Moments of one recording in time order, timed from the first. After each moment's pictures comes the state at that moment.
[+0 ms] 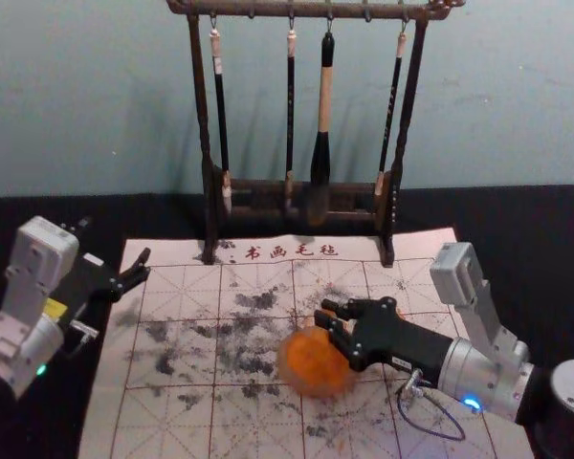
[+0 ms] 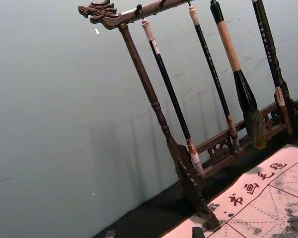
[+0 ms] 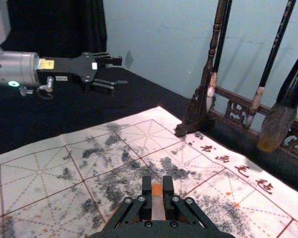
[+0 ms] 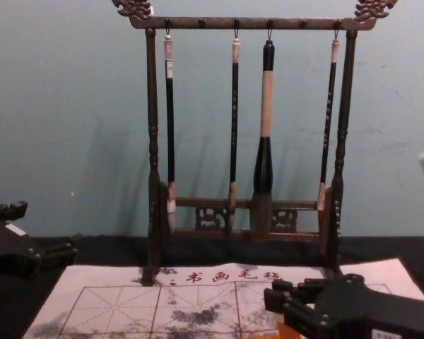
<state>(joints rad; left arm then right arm) -0.20 0.60 0.45 -1.41 -0.25 -0.12 0.03 0.28 0.41 -0.51 -1.31 0.38 -0.11 0.61</state>
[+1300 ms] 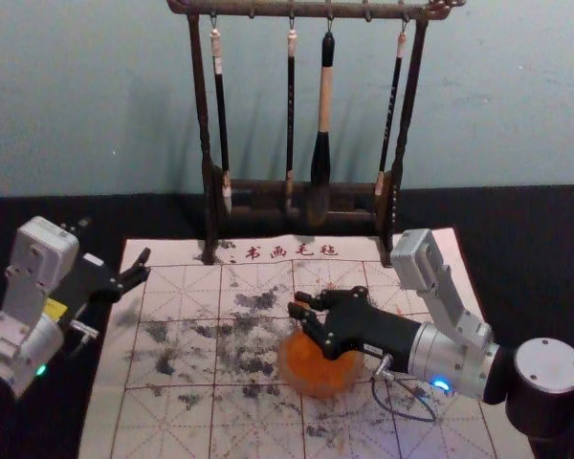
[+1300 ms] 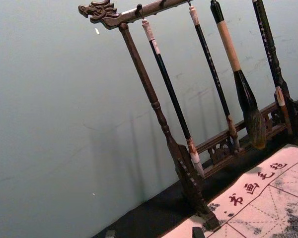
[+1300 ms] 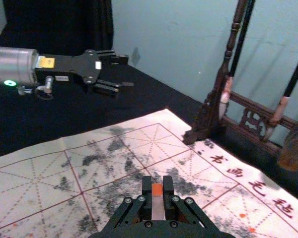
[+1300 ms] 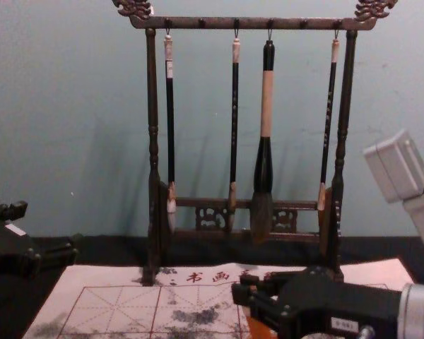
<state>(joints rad) -0.20 0.60 0.45 -1.41 -0.25 -0.12 0.03 0.36 0.35 -0.56 -1.23 0.34 -0.09 0.61</state>
